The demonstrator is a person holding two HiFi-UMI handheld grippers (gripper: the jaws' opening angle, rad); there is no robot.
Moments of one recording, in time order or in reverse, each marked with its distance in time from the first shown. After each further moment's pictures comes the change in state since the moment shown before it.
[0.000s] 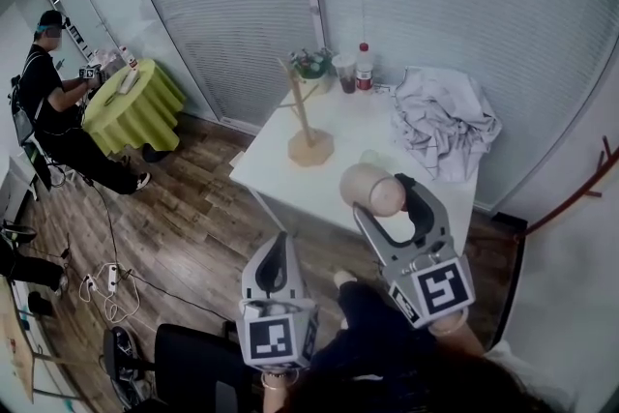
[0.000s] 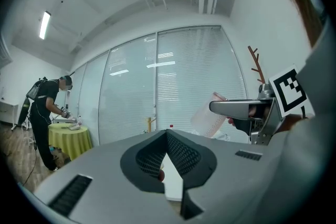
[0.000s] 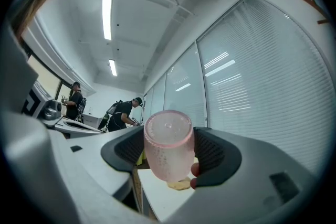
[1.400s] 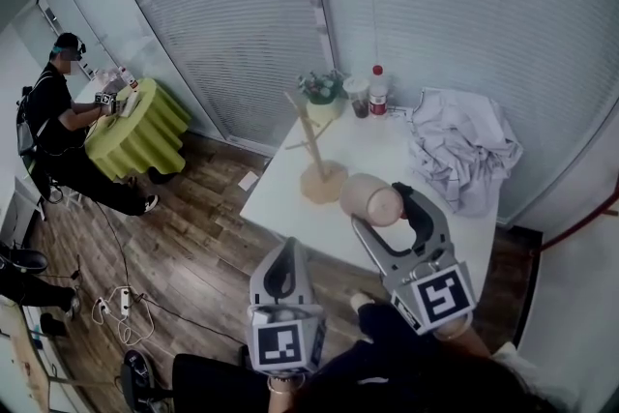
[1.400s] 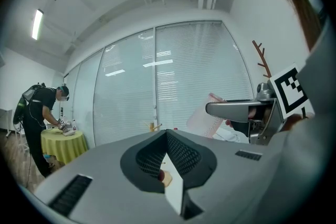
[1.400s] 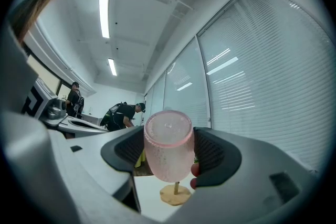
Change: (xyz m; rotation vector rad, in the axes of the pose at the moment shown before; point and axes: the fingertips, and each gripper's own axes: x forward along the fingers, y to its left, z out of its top) left arm 0.104 0.033 0.023 0.015 0.022 -0.035; right arm 0.103 -0.030 -0.006 -0.006 0.005 0.030
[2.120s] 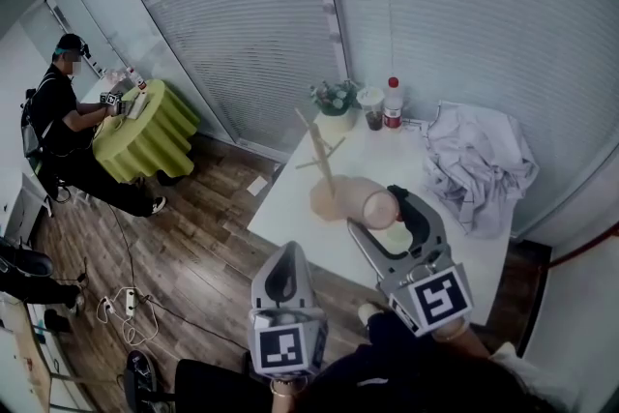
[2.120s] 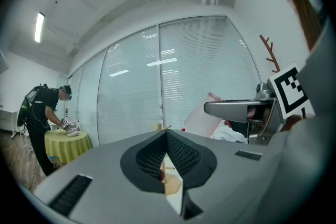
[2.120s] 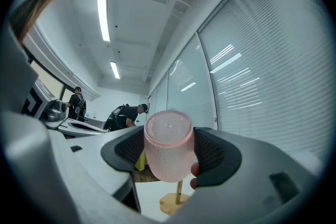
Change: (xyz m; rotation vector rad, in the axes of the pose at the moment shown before) left arm 0.047 0.024 0.000 0.005 0.007 0.056; right arm 0.059 -0.017 -0.008 0.019 -0.023 0.063
